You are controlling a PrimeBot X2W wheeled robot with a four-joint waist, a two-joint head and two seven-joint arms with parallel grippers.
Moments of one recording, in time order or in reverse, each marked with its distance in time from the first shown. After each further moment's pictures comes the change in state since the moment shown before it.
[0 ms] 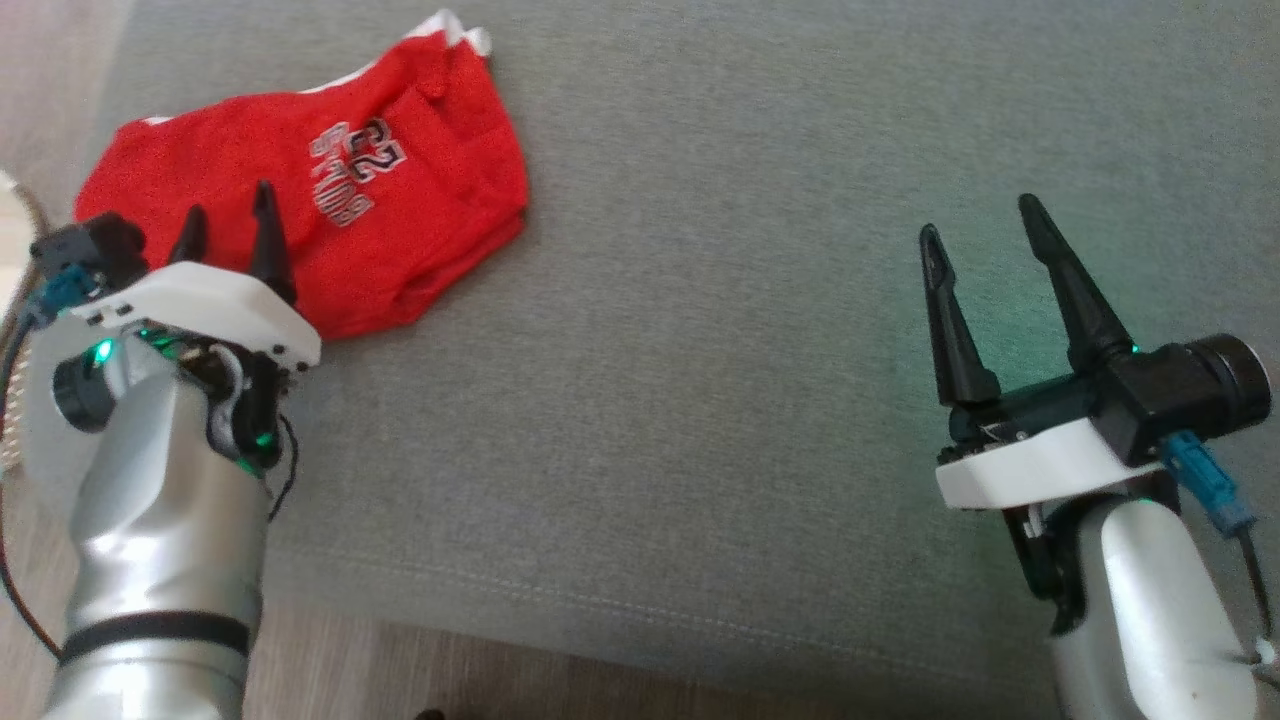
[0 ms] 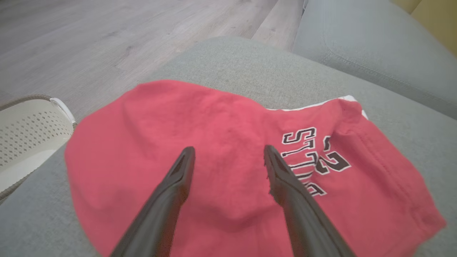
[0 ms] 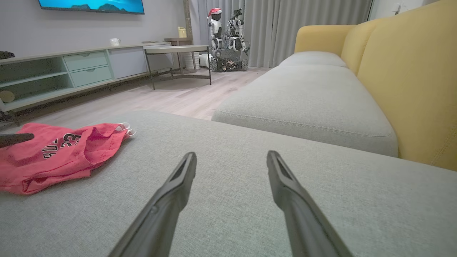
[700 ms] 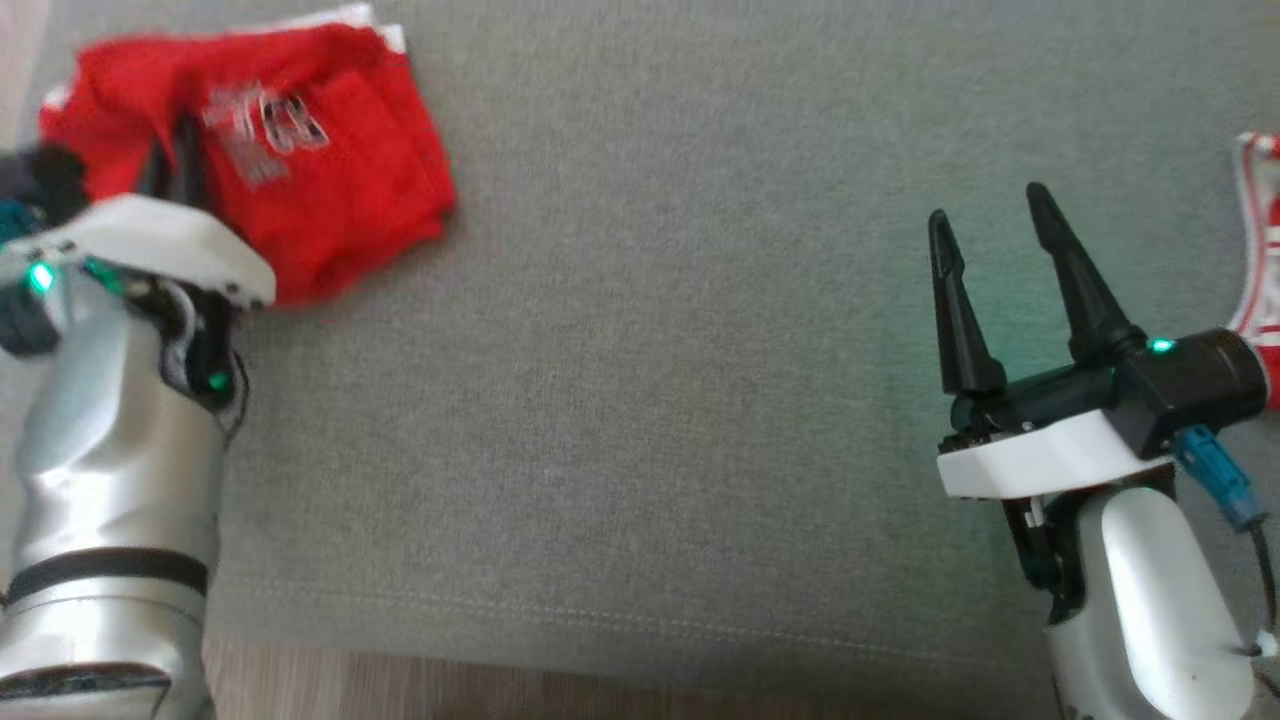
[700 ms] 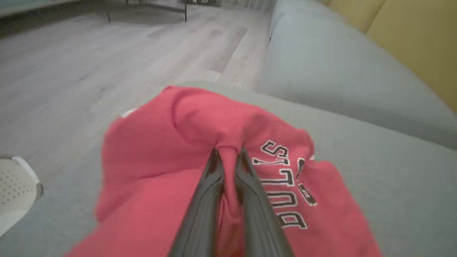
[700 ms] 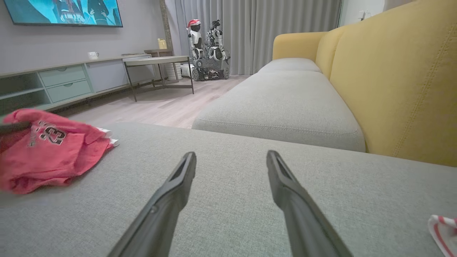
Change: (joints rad) left arm -0.162 0.060 -0.024 0.154 0.027 -0.048 -0.094; right arm -0.030 -0.001 0.002 0.048 0.050 0.000 -0.053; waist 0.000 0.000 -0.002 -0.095
